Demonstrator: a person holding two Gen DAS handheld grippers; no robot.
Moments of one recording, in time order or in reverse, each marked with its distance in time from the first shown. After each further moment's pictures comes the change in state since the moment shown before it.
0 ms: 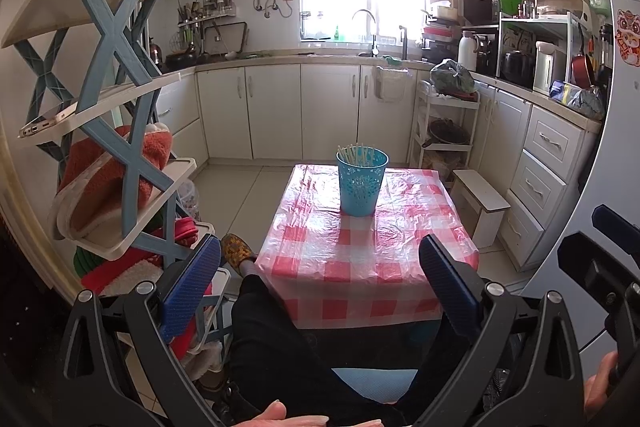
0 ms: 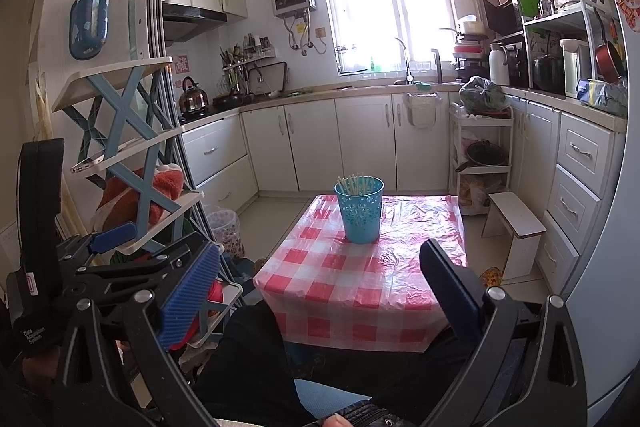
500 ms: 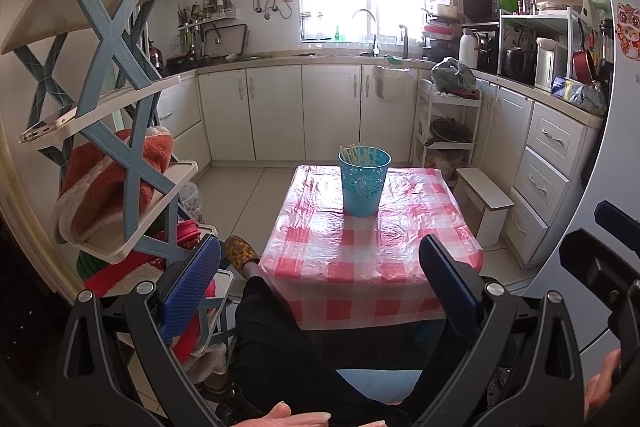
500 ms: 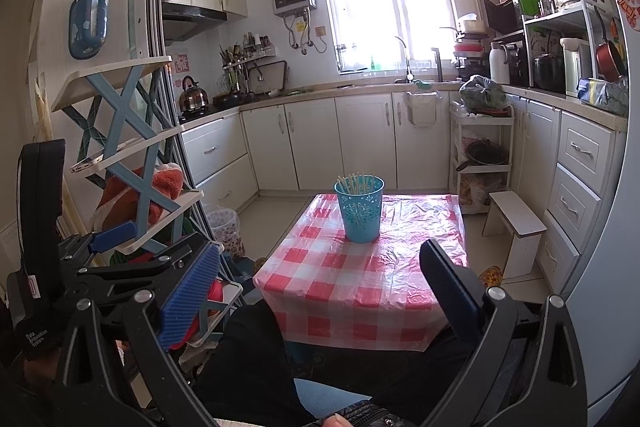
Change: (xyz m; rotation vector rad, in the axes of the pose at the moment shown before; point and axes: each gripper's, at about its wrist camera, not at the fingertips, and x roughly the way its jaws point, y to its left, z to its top) left arm 0.003 -0.001 -0.001 0.020 -0.008 0.015; right arm 0.002 0.000 0.000 0.001 0.004 0.000
